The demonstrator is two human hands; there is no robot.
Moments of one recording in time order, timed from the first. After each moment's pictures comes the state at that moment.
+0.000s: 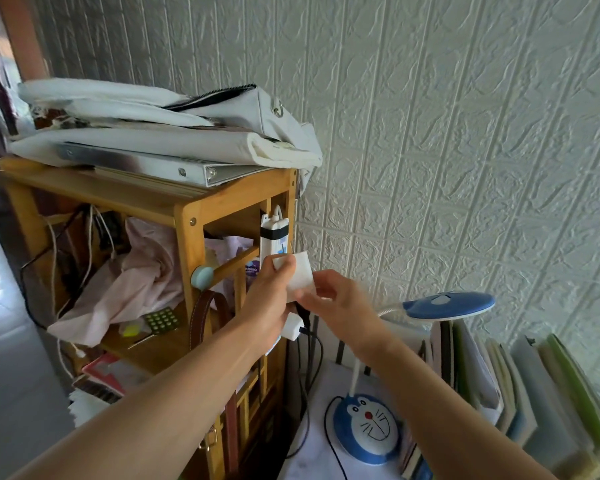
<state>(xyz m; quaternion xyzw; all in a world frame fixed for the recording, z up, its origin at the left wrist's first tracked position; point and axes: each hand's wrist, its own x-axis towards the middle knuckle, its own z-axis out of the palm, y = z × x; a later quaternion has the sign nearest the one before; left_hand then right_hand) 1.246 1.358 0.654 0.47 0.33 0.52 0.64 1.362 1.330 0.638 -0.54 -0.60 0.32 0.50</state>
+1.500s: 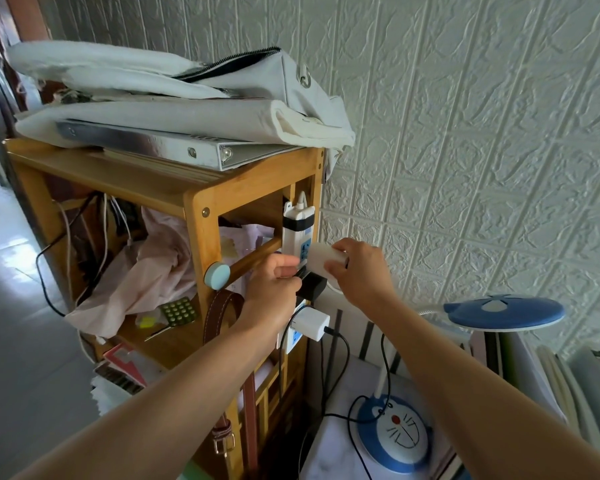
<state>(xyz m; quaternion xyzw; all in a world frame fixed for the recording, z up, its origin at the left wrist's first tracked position) 1.226 1.398 0.631 0.57 0.49 0.49 0.44 1.363 1.410 0.644 -0.69 -0.62 0.06 0.36</state>
